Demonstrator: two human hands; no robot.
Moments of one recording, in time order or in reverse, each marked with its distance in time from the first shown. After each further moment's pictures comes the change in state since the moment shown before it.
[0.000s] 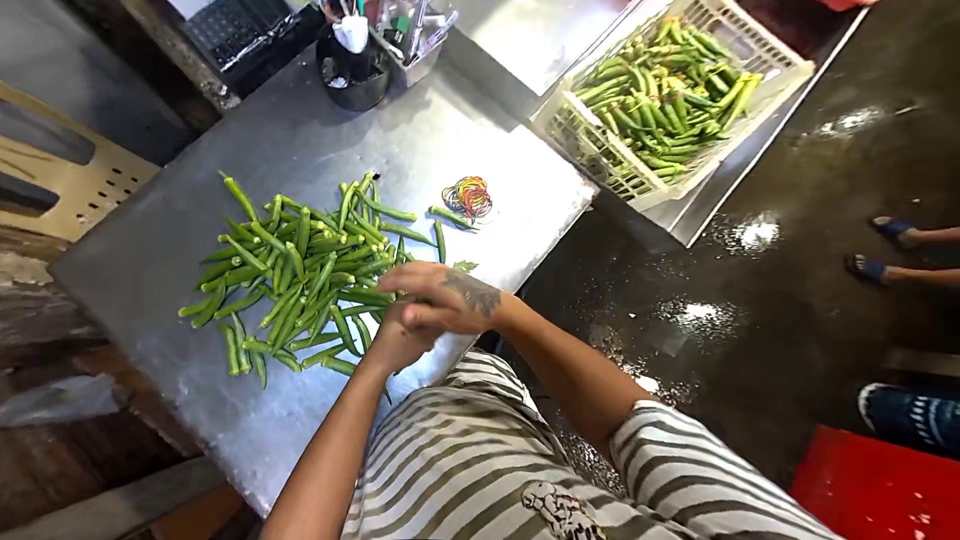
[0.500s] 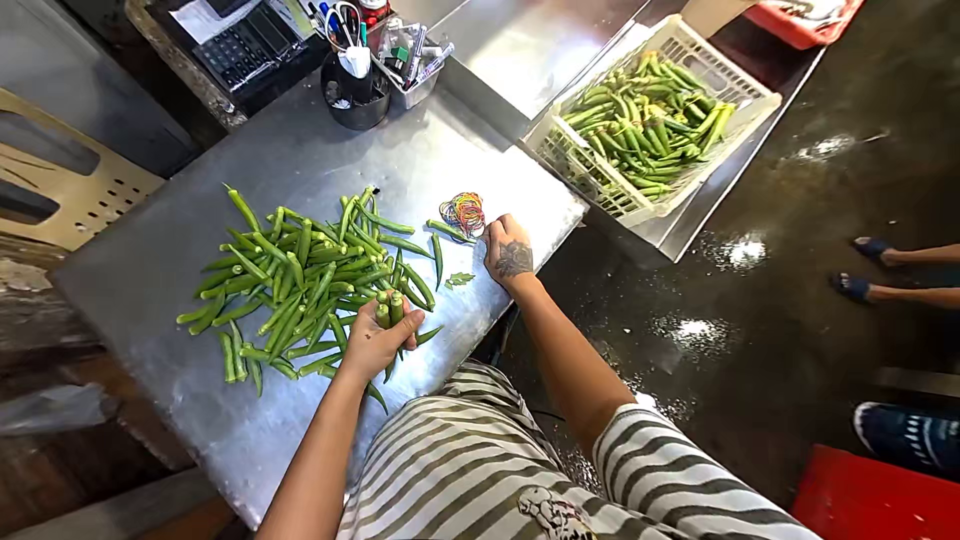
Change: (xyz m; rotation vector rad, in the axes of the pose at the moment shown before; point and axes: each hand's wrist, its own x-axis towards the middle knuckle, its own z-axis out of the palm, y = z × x) left_hand -0.003 -0.003 -0.018 -0.379 0.143 0.079; right_hand -0.060 0.147 -0.028 -0.779 0.620 0.560
